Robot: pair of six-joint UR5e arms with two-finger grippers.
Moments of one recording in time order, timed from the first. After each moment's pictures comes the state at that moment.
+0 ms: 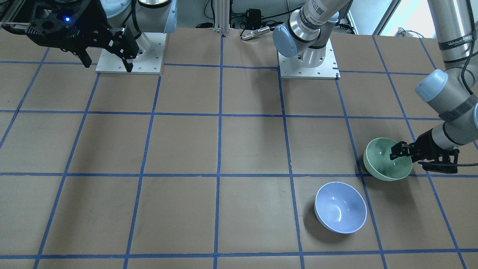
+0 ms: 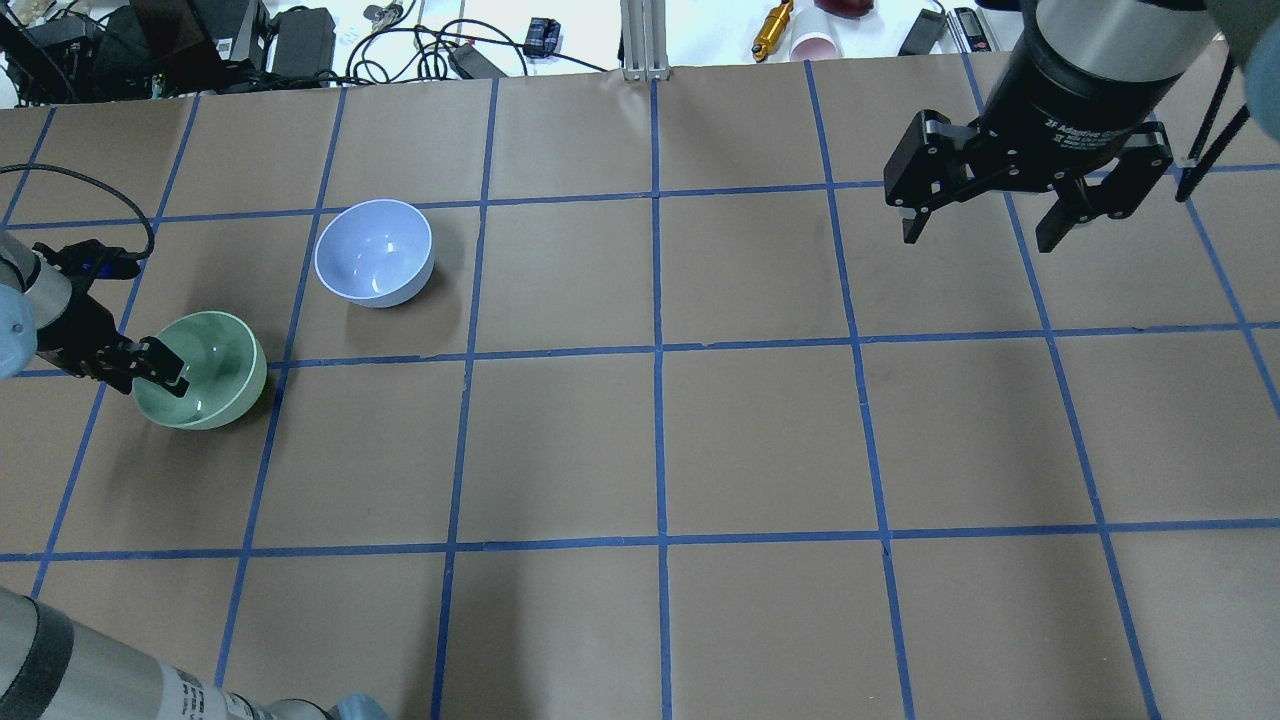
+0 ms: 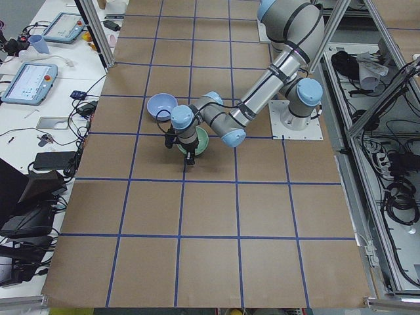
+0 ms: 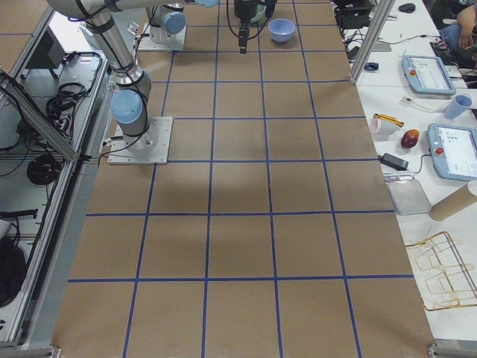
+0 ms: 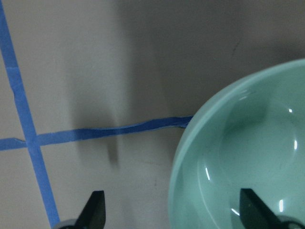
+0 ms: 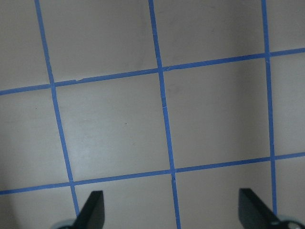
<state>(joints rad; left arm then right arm) -0.91 -1.98 -1.83 -1.02 1.60 0.77 1.58 -1.67 1.55 -1.46 -1.56 0.13</state>
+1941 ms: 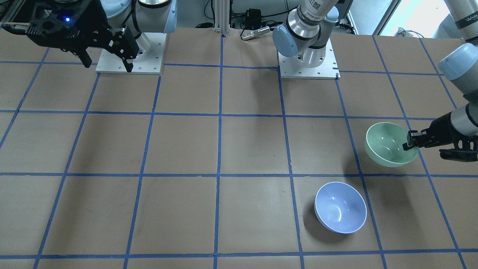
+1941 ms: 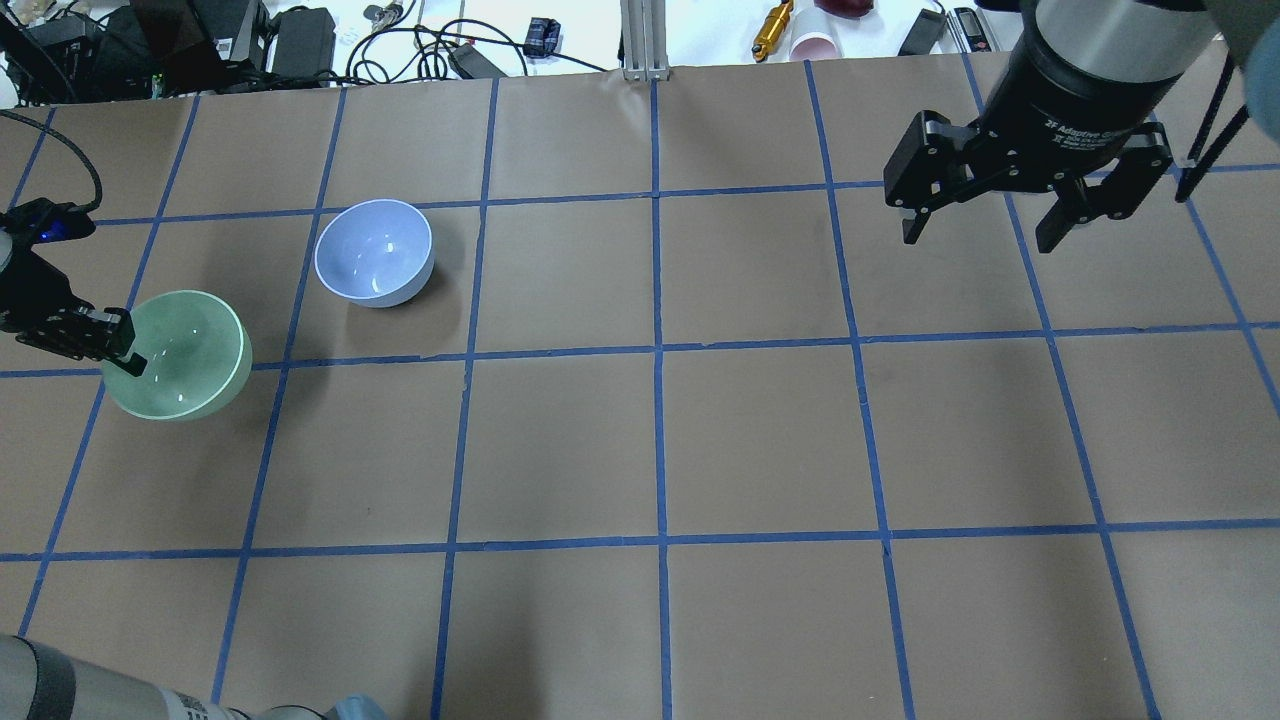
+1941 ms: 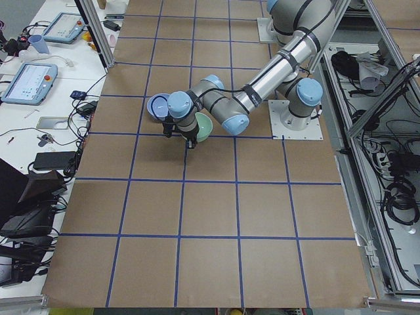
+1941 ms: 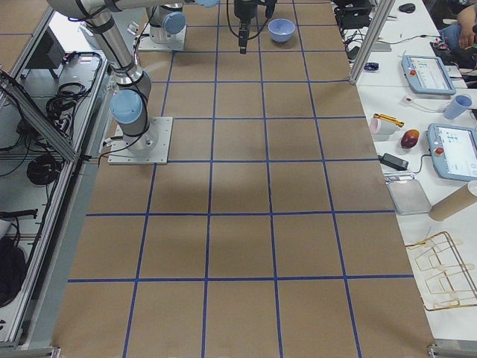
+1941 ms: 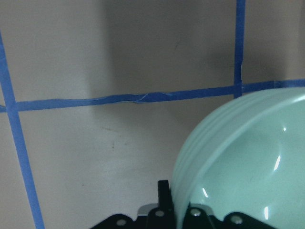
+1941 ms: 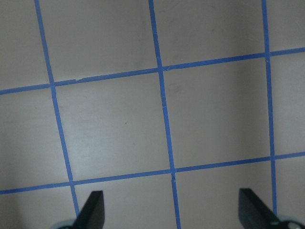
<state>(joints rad) -0.91 -1.87 -1.72 -1.30 1.53 0.71 1.58 -1.67 1.55 -1.46 -1.56 0.13</state>
